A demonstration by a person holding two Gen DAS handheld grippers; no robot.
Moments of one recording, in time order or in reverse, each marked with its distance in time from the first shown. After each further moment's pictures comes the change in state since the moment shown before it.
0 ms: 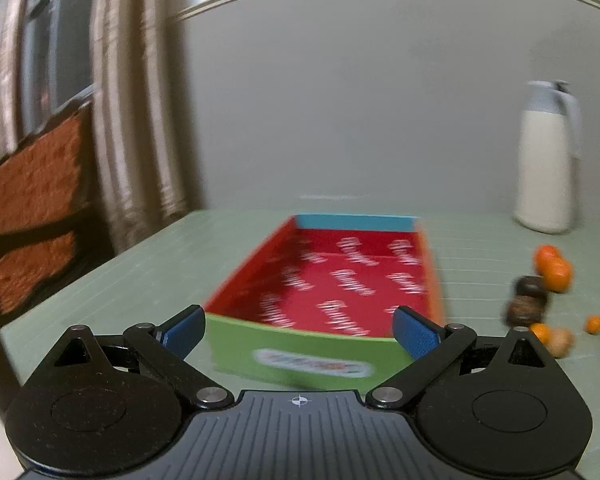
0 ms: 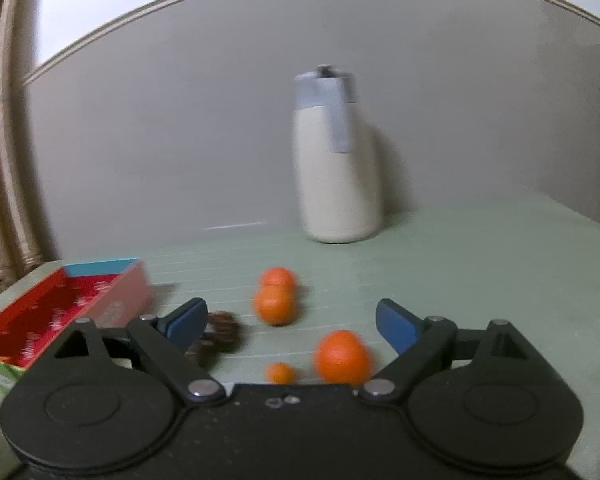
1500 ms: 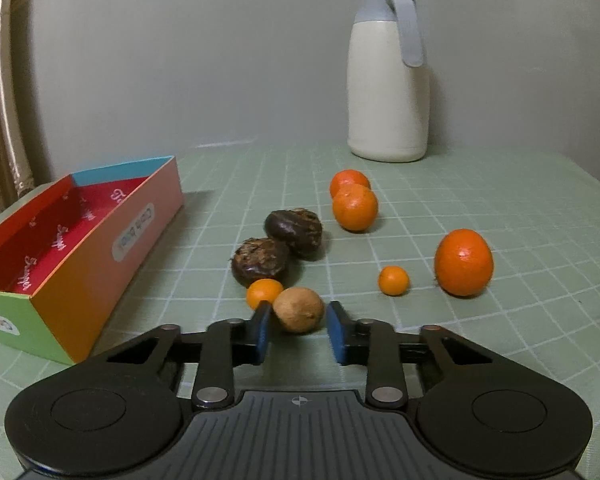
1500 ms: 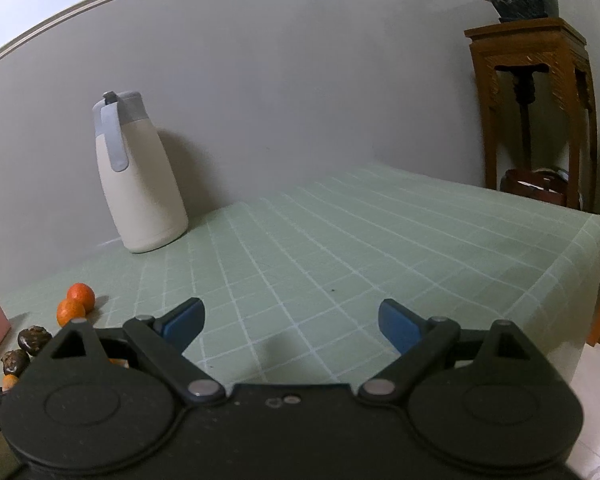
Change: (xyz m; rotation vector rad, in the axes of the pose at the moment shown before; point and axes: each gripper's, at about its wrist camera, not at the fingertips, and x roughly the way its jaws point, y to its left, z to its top) left arm 0.011 -0.180 -0.022 0.101 0.149 -0.285; right arm -0.048 -0.139 -0.018 0.196 -0.012 -0.322
